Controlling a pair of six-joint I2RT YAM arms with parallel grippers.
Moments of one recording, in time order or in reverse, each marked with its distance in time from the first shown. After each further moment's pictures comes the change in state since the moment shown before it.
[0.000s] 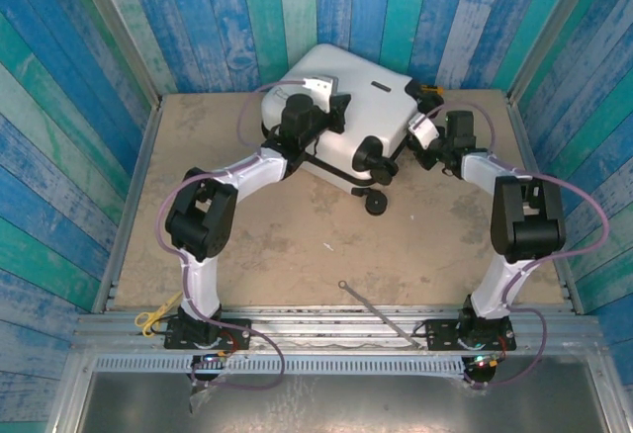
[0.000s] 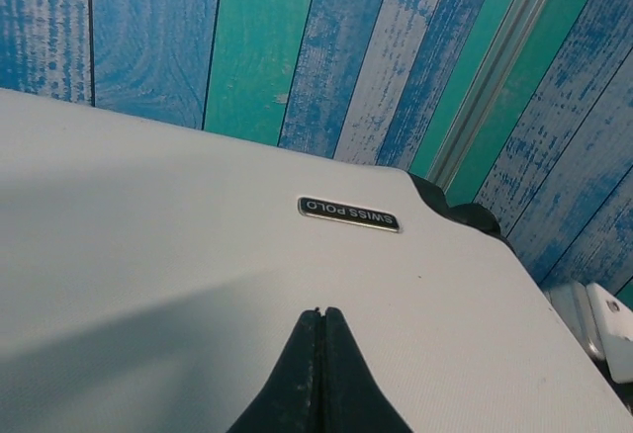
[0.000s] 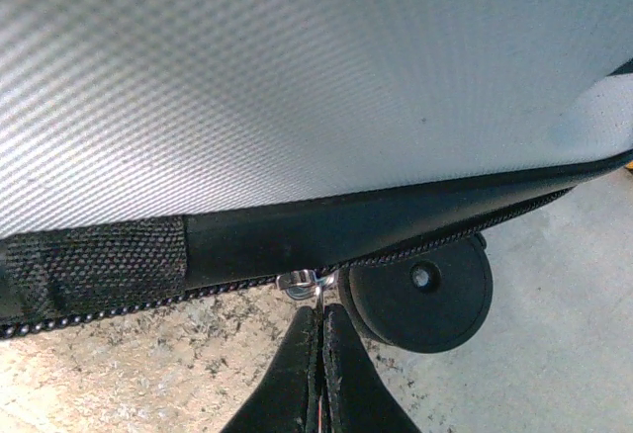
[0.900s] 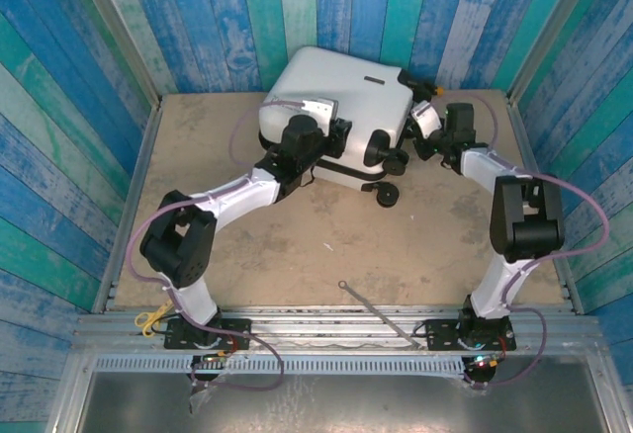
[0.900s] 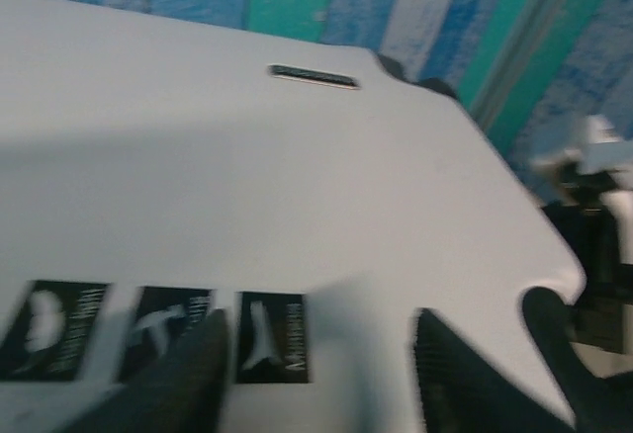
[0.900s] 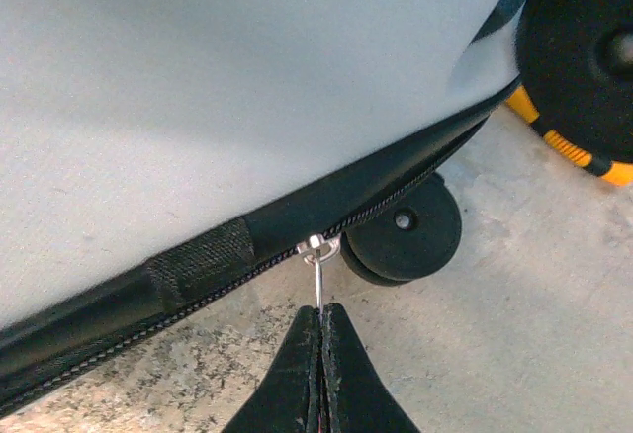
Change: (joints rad) left arm -0.090 -0.247 -0.180 -0.204 -0.233 0.020; right arm 0.011 -0.025 0.028 0.033 0.044 0.167
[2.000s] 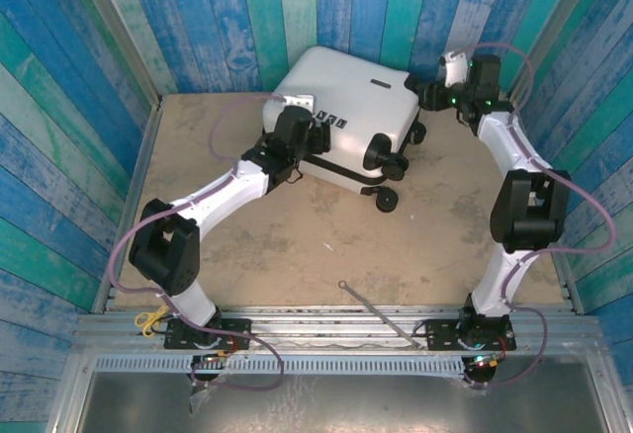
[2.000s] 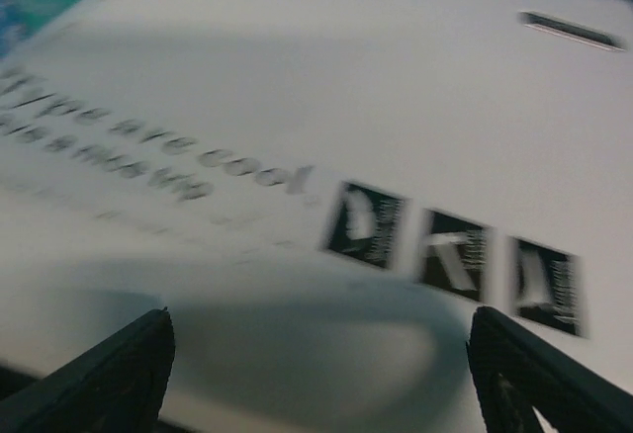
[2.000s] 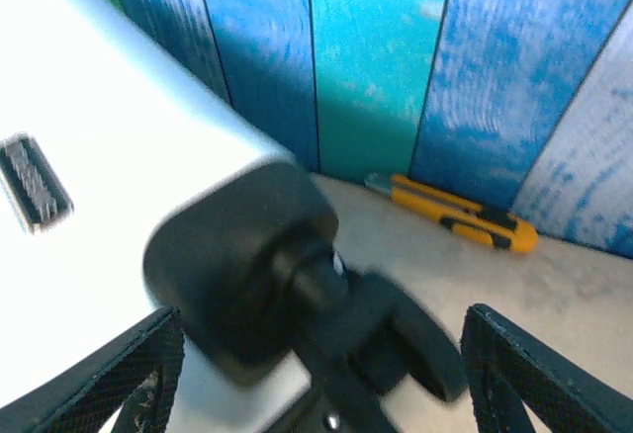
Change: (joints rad) left arm 0.038 -0.076 0.058 -0.349 -0.232 -0.094; right arm -0.072 0.123 0.503 -0.235 -0.085 0.402
